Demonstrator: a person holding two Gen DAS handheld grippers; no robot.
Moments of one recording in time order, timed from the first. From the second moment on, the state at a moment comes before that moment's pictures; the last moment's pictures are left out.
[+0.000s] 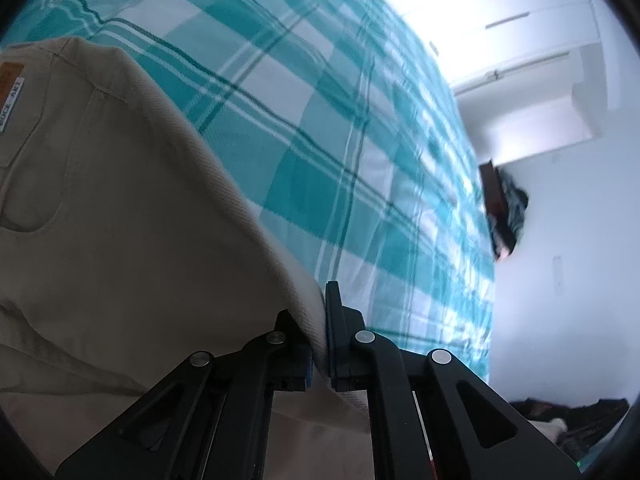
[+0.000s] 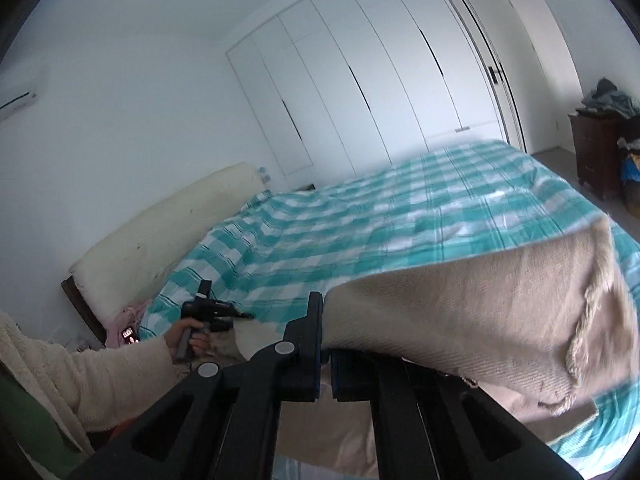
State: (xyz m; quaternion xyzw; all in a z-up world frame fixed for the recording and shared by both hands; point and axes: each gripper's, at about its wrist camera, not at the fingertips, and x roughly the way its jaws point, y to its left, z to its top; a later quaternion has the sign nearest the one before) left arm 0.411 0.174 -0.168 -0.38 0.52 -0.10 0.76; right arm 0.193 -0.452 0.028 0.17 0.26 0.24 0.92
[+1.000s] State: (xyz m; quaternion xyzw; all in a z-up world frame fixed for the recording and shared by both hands) left arm 0.215 0.138 -0.136 -0.32 0.48 -0.09 0.81; right arm 0.279 -0.547 -0.183 0.23 0.53 0.09 0.81
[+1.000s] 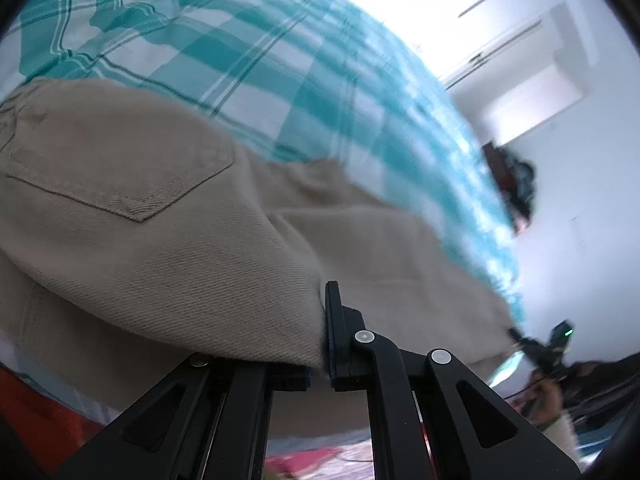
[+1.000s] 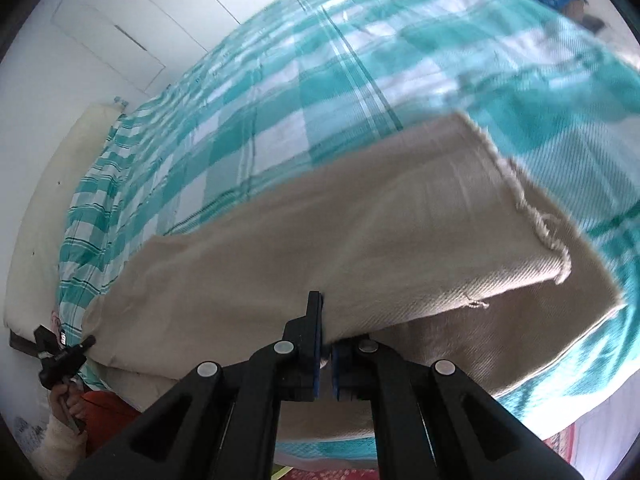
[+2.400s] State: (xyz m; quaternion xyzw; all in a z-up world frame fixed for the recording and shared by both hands) left arm 0.258 0.086 -0.091 -0.07 0.43 -0.06 0.90; right arm 0.252 -0.580 -0.119 0.15 0.45 -0.12 0.87
